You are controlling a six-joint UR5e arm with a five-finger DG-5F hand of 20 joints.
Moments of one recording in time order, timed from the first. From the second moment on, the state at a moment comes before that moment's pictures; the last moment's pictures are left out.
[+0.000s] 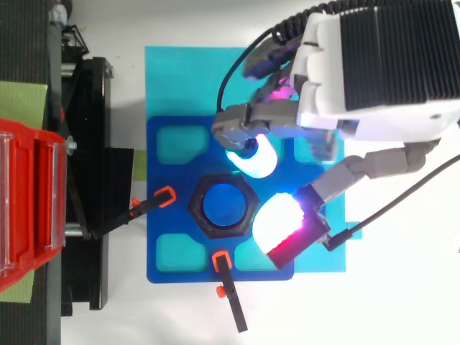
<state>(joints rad) 0.05 -2.19 -1.08 -3.19 -1.65 -1.22</state>
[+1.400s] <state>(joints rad) 0.05 -2.20 -1.07 -3.10 -1.73 -1.19</state>
